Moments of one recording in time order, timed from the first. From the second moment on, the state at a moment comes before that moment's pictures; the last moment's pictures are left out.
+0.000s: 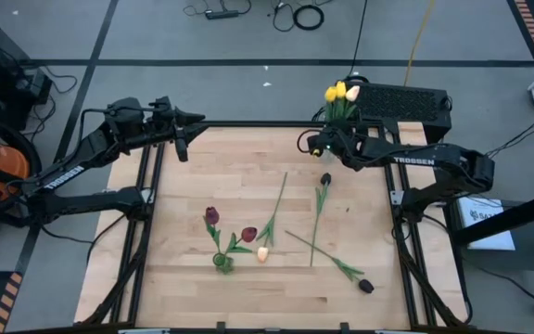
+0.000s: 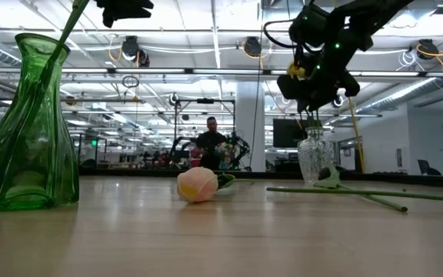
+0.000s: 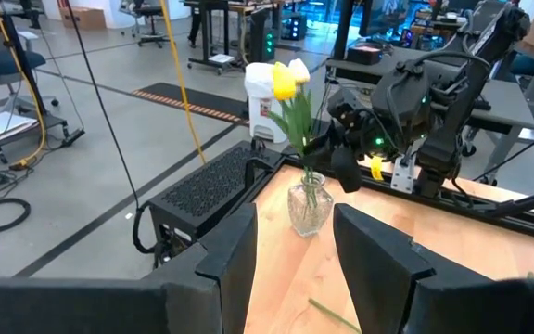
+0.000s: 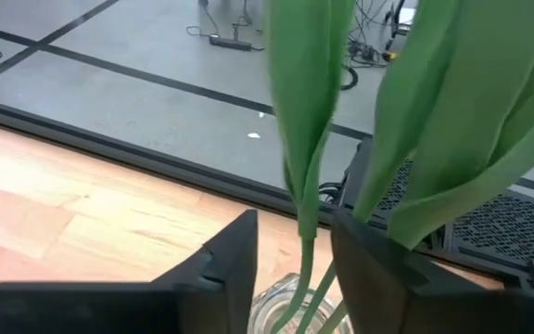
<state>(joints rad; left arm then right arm) 0.56 0.82 1.01 -0.36 0.17 -0.02 -0.38 1.38 0.90 -0.34 0.81 0.56</state>
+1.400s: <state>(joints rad) 0.56 0.82 1.01 -0.49 0.17 -0.12 0.03 1.11 0.91 -0.47 0.49 1.01</state>
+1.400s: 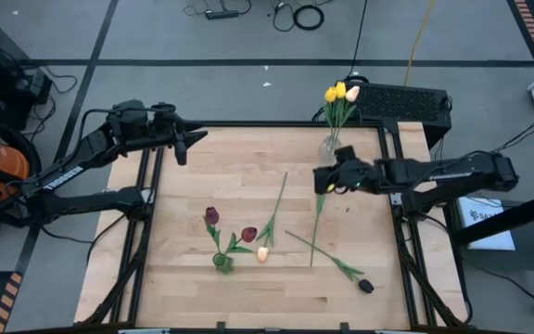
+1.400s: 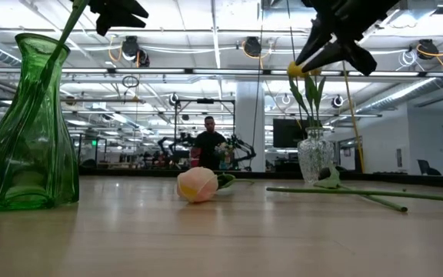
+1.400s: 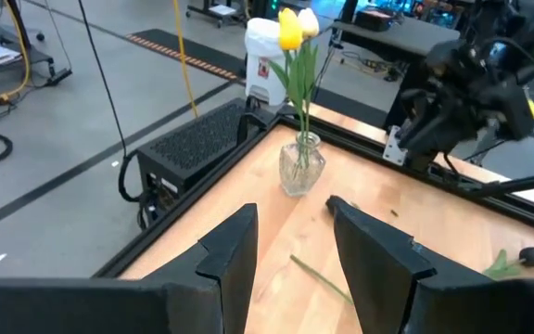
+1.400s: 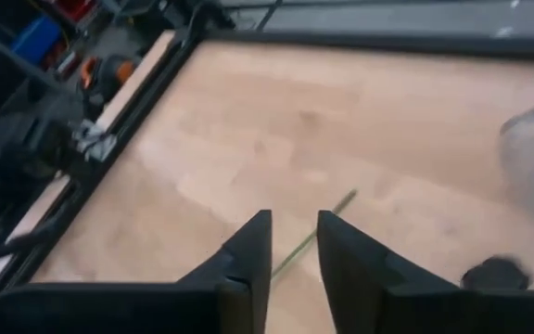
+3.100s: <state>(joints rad) 0.56 0.81 1.01 -0.79 0.26 -0.07 0.20 1.63 1.32 -1.20 0.26 1.55</state>
